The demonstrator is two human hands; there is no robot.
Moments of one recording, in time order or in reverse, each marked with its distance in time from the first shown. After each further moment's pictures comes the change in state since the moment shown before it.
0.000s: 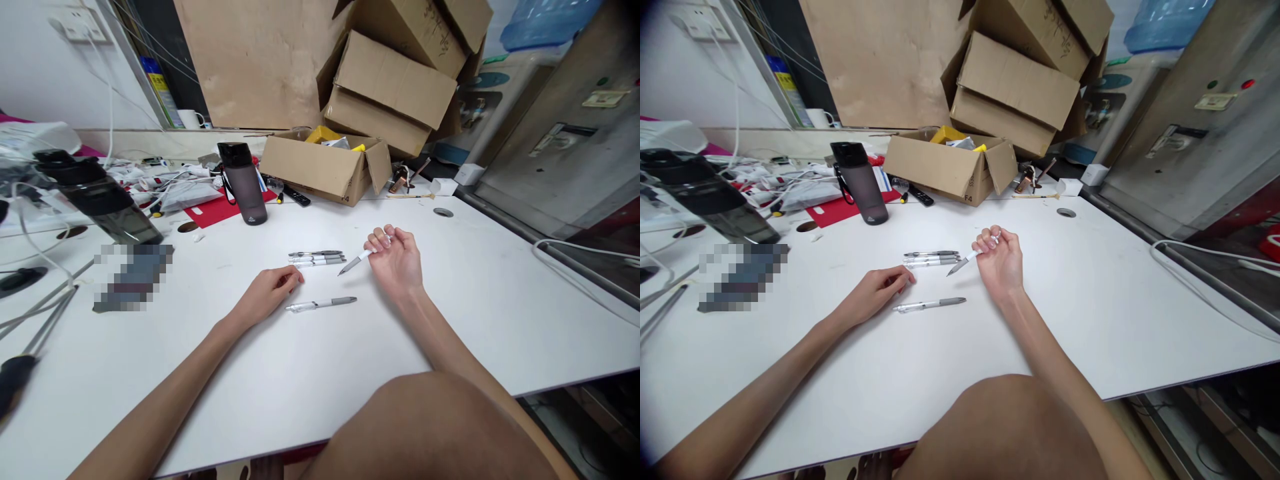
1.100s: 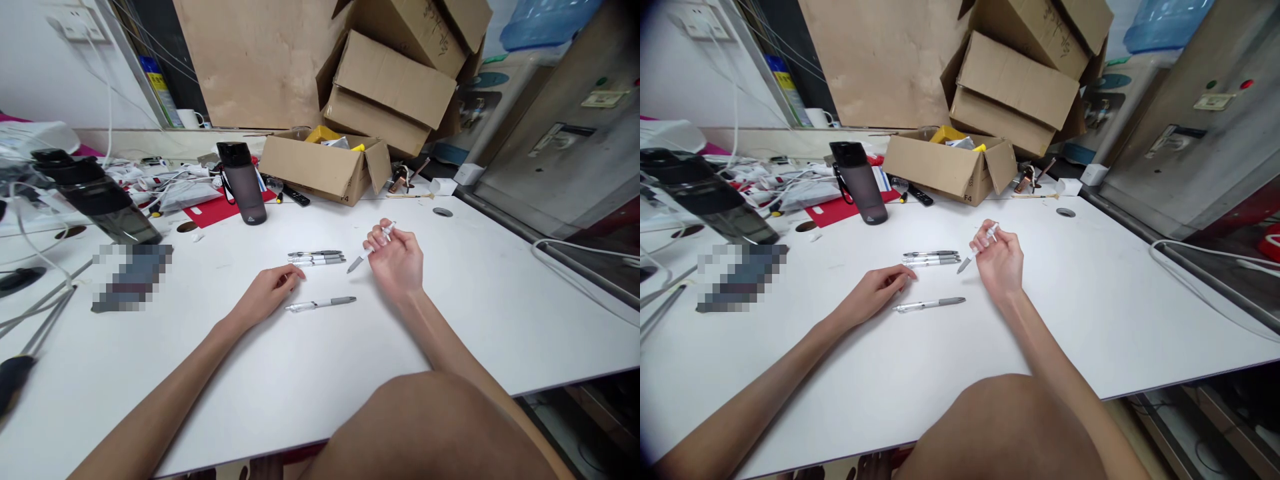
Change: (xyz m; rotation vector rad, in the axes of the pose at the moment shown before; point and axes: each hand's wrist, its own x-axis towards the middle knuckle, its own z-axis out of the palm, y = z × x) left_hand 0.000 0.001 0.002 0.004 0.024 -0.018; right_hand -0.003 -0.002 0.004 0.001 -0.062 -0.010
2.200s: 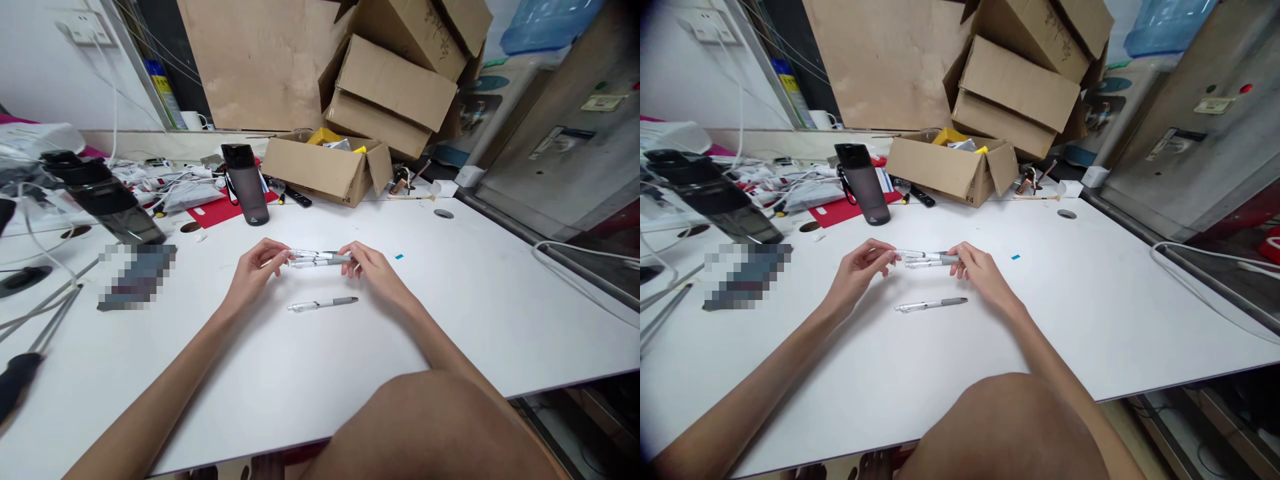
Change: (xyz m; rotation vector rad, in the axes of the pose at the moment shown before) left_hand 0.008 0.007 -0.018 -0.533 0.325 0.104; right_hand -0.008 0.018 -0.010 -0.865 -0.318 0.125
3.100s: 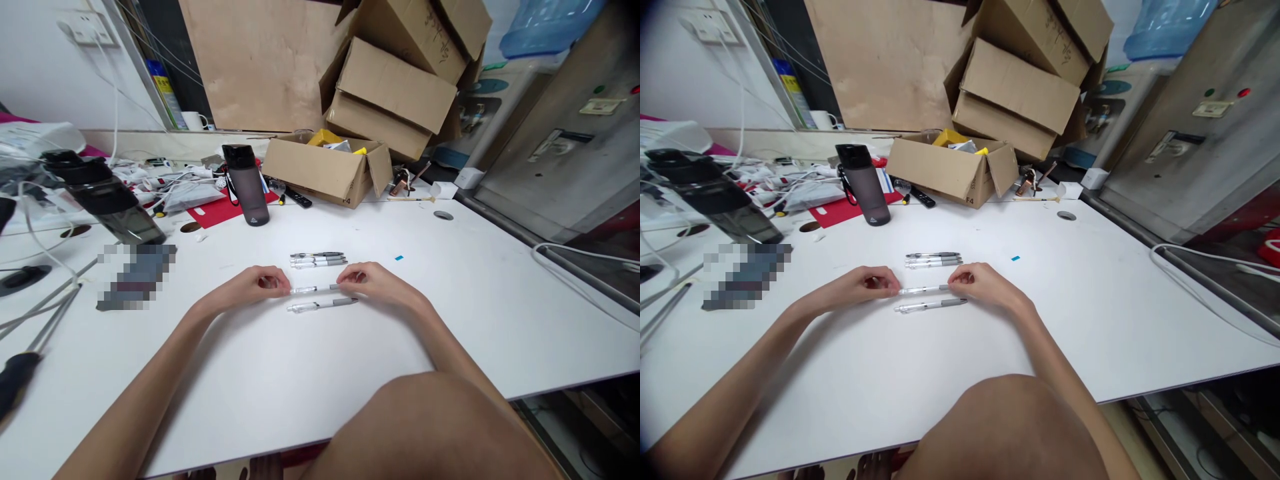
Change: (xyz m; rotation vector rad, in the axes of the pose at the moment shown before) left_hand 0.005 -0.010 -0.038 0.448 -0.600 -0.152; right_hand -0.007 0.009 -0.018 -0.254 -0.324 0.118
